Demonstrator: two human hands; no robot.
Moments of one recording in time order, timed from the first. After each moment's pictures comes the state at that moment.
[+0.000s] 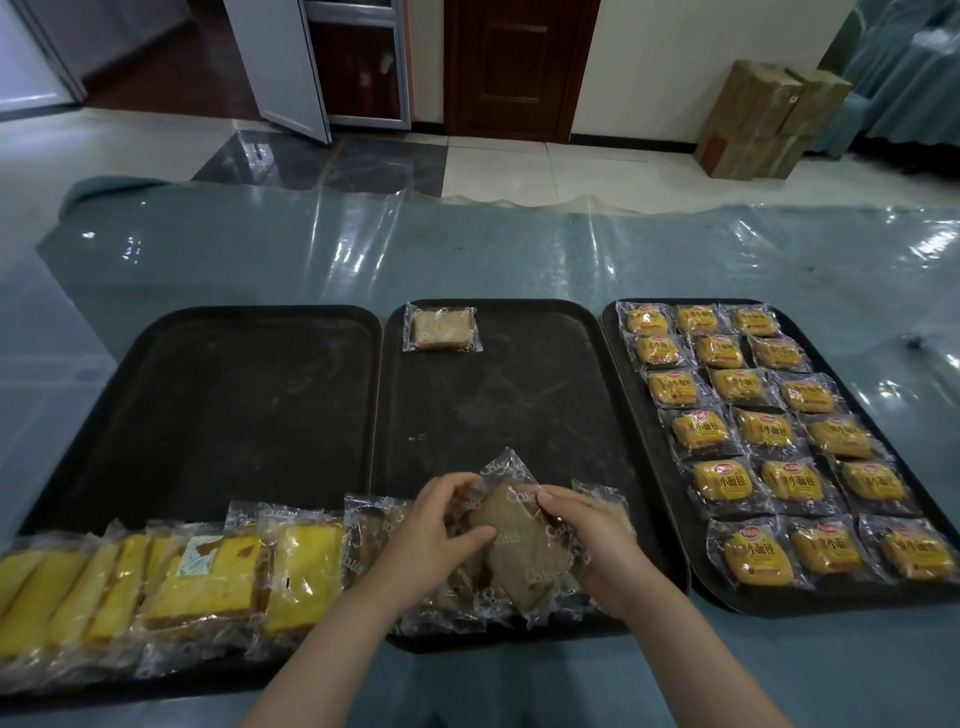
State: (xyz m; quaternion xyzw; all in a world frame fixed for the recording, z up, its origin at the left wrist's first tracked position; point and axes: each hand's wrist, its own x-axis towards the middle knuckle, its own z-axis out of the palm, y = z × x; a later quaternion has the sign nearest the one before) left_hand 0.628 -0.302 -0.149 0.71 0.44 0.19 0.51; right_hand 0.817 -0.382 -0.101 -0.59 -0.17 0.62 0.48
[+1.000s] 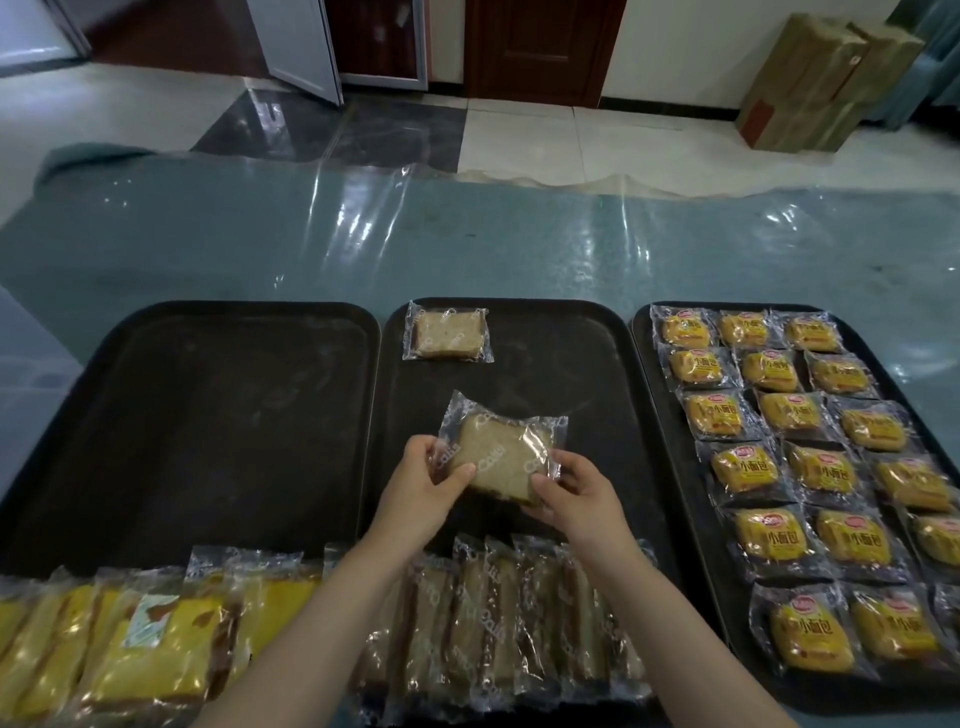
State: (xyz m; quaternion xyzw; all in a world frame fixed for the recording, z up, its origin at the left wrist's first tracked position) left_hand 0.670 -0.201 -0.171 0.62 0.56 0.23 0.50; right_hand 0.845 -0.284 -0.148 -0.67 -0.21 0.51 0.49
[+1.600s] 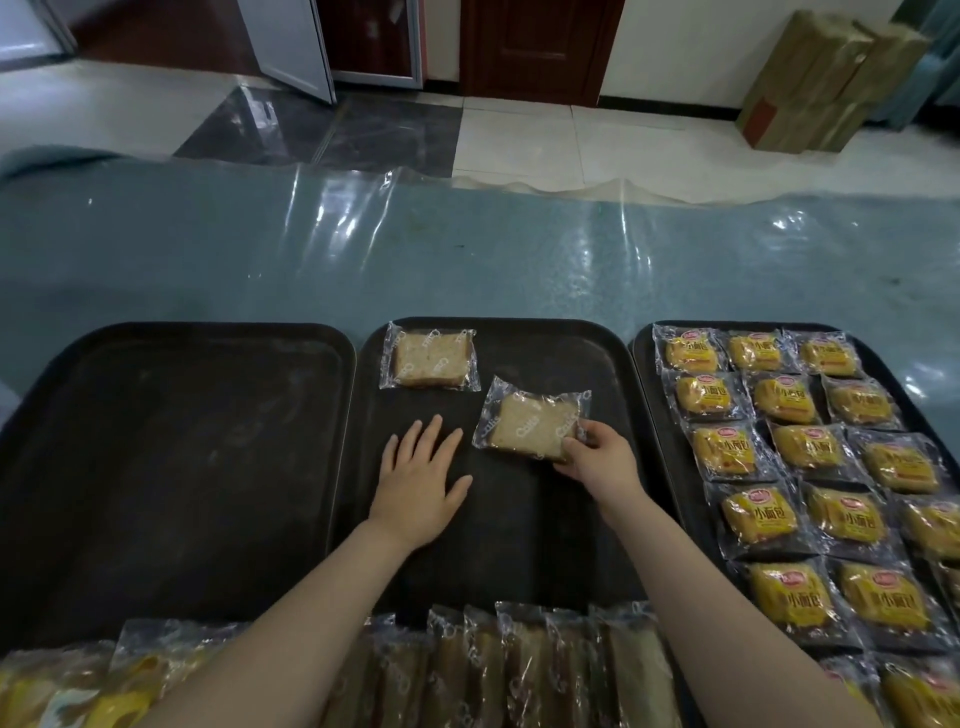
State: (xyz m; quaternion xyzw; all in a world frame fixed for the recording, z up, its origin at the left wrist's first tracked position) left_hand 0.709 -0.125 -0.234 0.86 0.49 -0.01 0.17; right_hand 0.940 -0.180 -0.209 -0.74 -0.19 0.44 0.48
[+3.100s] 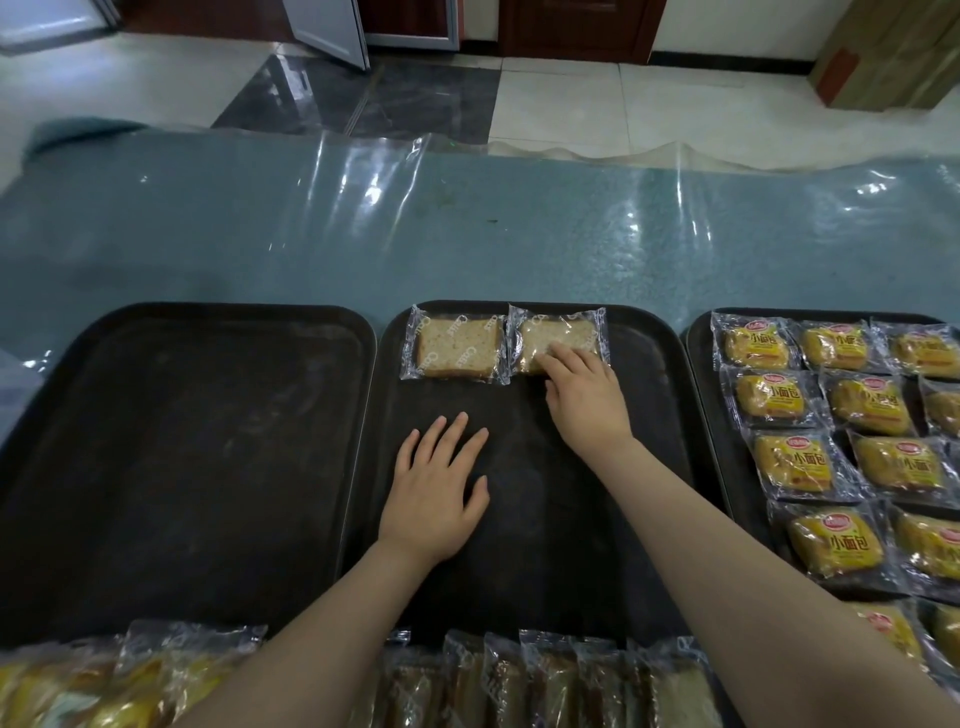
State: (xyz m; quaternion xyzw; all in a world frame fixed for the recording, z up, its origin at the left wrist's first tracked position) left_hand 0.705 -0.126 -0.254 0.86 0.50 0.04 0.12; right_hand 0.934 -0.091 -0.224 -0.74 -0.66 0.07 0.11
